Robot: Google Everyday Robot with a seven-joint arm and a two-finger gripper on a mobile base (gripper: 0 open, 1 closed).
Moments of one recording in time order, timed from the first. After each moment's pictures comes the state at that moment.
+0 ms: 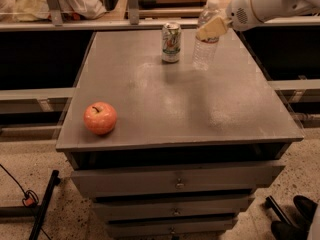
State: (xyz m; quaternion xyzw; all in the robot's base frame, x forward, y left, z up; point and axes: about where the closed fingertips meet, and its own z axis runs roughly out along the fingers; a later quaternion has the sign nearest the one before) arm 0.722 -0.155 0.958 -0.39 0.80 0.14 0.43
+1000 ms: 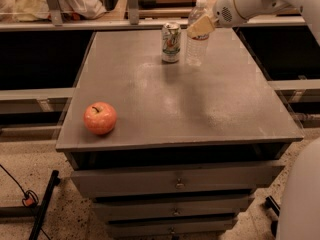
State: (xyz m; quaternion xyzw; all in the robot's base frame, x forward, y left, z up) arm 0.757 -0.131 0.949 -0.41 0.80 0.12 0.43
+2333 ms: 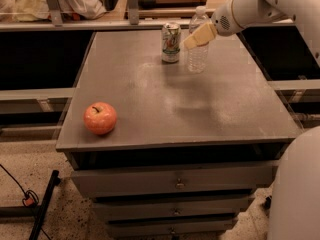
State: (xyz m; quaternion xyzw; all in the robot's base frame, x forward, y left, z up) arm 0.763 -0.131 0.919 -0.39 0.81 0.16 0.41
